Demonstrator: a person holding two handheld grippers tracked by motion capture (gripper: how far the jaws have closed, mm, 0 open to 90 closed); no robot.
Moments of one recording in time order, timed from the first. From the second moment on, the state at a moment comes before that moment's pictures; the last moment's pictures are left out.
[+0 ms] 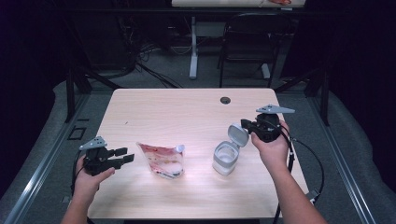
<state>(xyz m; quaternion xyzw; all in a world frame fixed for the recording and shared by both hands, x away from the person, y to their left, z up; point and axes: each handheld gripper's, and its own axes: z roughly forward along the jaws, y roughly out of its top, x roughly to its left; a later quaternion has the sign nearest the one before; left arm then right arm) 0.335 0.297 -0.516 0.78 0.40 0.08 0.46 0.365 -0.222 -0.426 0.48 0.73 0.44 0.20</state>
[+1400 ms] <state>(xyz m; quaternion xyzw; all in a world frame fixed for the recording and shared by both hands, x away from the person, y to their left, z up) 0.335 0.301 -0.518 0.78 0.41 0.08 0.46 0.308 -0.225 -0.474 0.46 0.73 0.47 0.17</state>
